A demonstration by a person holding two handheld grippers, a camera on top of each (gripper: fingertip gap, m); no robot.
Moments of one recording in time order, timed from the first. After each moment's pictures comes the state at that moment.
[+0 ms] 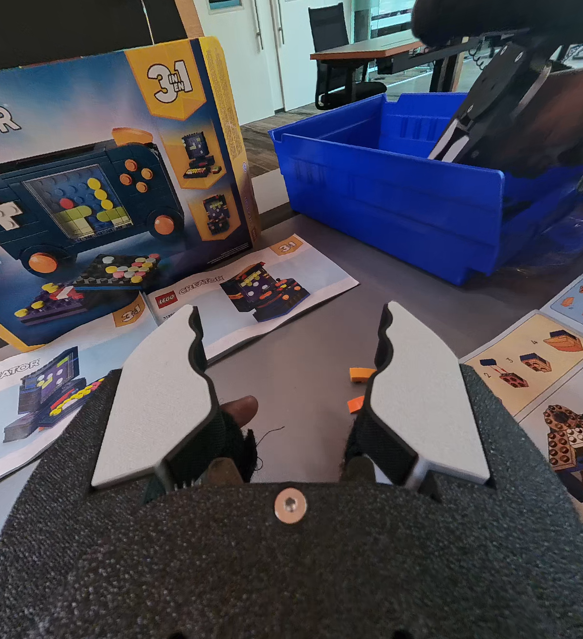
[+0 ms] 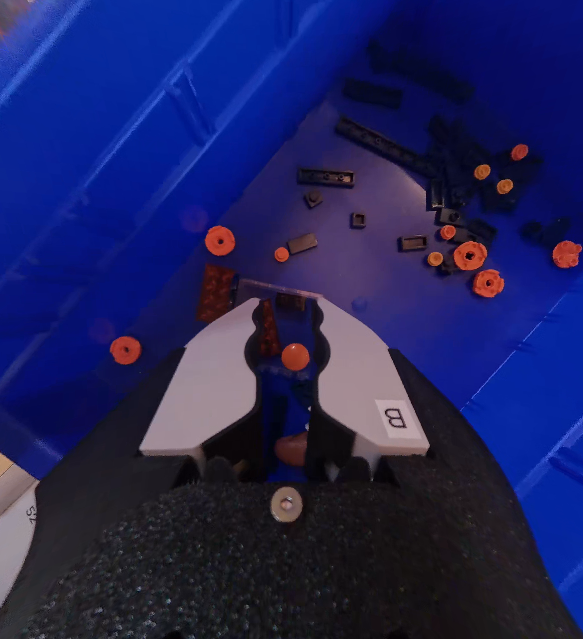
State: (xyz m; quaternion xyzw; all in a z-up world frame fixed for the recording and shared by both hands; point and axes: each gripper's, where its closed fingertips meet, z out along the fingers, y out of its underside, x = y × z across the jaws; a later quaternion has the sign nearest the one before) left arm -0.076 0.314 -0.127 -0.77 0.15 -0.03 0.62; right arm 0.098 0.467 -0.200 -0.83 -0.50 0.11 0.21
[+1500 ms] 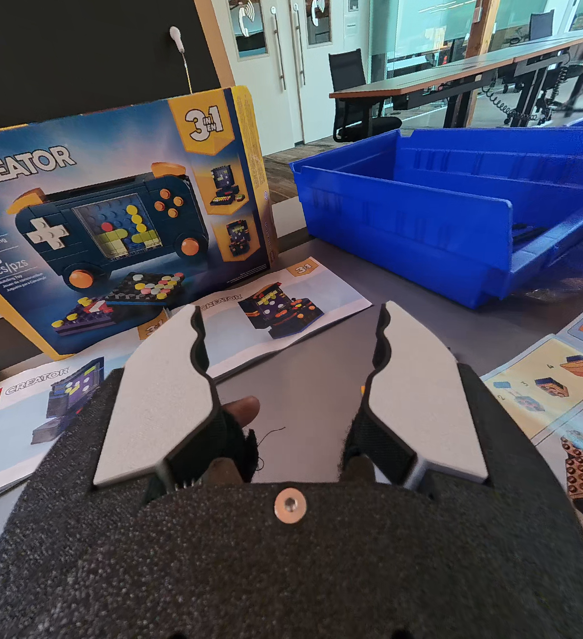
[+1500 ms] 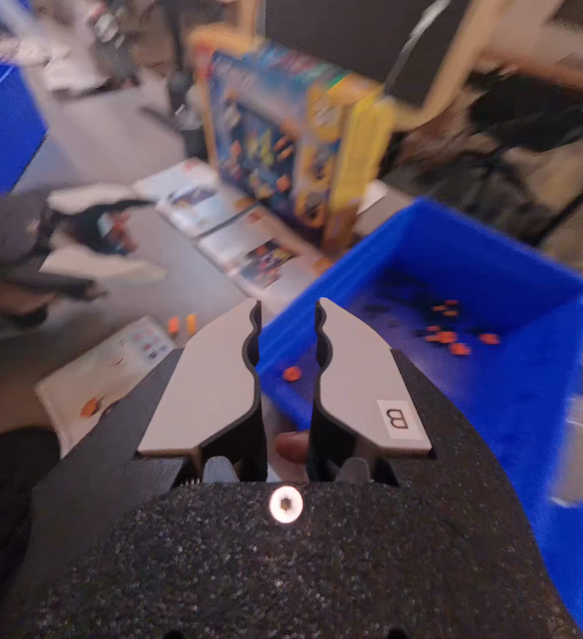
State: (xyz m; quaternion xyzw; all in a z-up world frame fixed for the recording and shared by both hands) left arm -0.083 0.314 -0.112 -0.75 0.13 -0.01 0.65; right arm 0.091 0.354 -0.037 -0.71 -0.43 0.26 0.49
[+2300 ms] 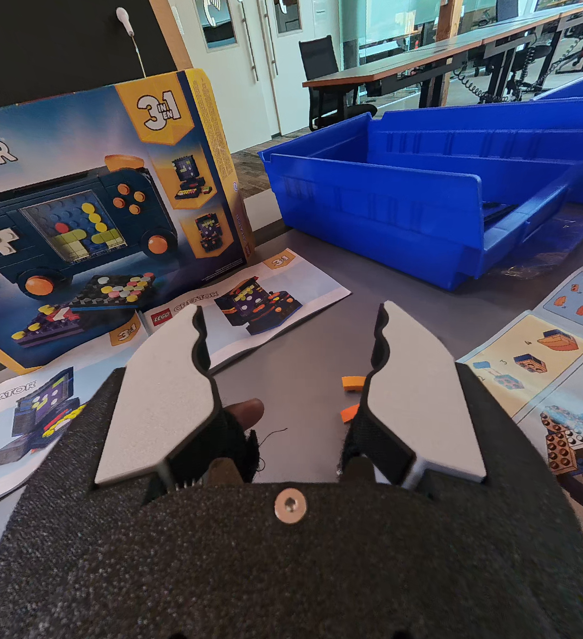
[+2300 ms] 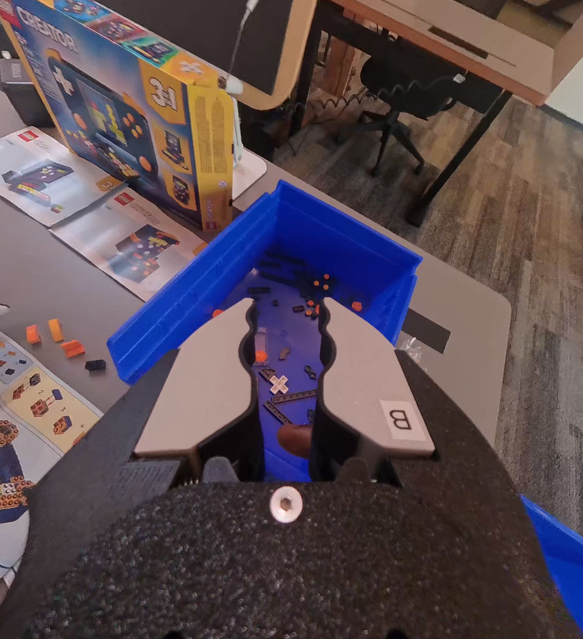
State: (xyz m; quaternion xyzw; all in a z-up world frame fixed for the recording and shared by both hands) left arm -0.067 0.314 -0.124 -0.75 0.17 -0.03 0.64; right arm 0.152 0.435 -0.010 -0.76 -0.40 0.13 0.49
